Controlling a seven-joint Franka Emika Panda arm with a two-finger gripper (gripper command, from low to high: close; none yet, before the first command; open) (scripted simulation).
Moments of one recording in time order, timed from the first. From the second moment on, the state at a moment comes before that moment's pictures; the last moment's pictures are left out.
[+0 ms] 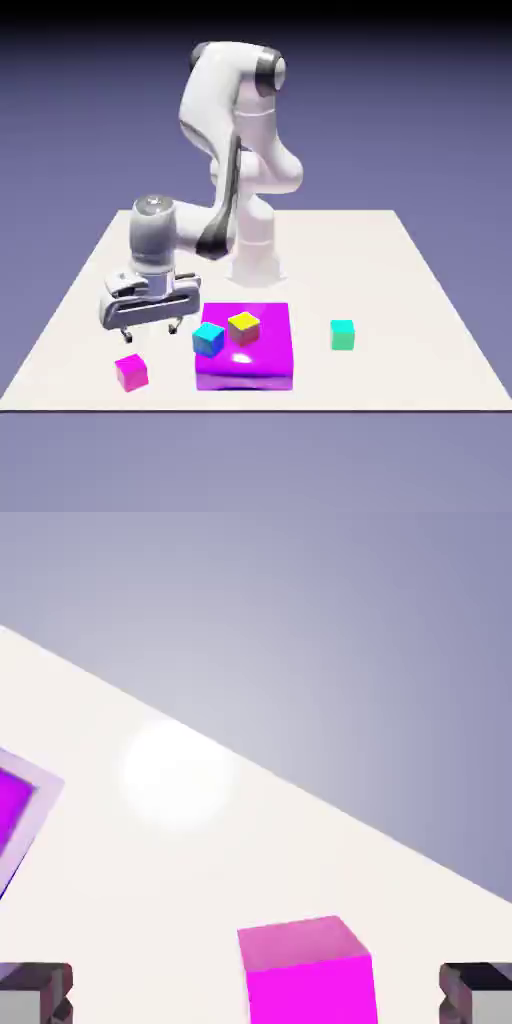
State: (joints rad) arm -0.17 0.34 -0.28 -2.22 -0.08 2.53 -0.14
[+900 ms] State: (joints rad) arm 0.25 0.10 0.05 -2.42 -0.18 2.44 0.03
